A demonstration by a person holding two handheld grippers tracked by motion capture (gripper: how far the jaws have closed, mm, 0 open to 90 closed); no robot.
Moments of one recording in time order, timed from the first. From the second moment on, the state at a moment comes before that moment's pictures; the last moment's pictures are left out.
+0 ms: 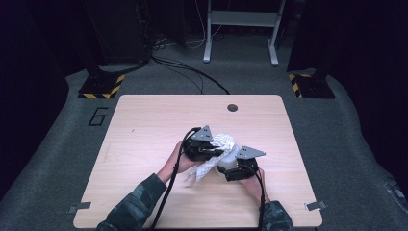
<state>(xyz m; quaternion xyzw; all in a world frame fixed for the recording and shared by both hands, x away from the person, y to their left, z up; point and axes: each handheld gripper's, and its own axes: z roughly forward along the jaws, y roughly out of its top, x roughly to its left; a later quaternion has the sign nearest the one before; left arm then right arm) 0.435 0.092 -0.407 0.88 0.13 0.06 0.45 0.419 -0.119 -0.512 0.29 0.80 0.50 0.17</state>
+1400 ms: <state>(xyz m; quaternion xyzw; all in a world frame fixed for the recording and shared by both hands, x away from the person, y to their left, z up) 0.444 0.094 -0.408 0.88 0.16 0.05 0.45 0.419 -0.117 -0.513 0.29 0.80 0.50 0.17</state>
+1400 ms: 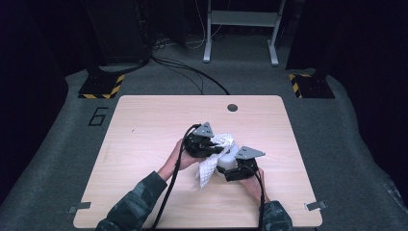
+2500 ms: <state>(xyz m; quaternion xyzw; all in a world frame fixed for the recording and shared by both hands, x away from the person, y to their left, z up) 0.451 0.078 -0.408 0.88 0.16 0.06 0.45 0.419 -0.117 -0.513 0.29 0.80 0.50 0.17</state>
